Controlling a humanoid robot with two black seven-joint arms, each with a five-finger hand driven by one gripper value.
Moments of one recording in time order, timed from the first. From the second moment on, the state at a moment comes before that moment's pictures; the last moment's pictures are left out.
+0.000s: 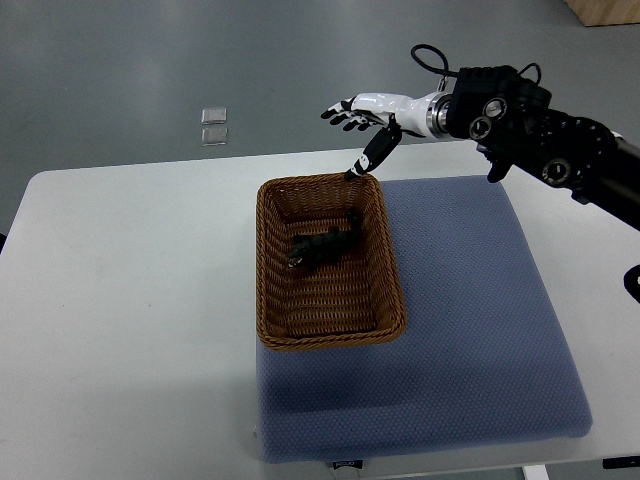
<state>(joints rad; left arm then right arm) 0.02 0.00 0.08 -0.13 0.04 0.08 0.08 1.17 -0.23 0.46 0.72 -1.03 0.35 -0.03</state>
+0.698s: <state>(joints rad) 0.02 0.00 0.08 -0.14 0.04 0.08 0.08 0.62 -0.17 1.21 0.72 -0.04 0.30 0.18</state>
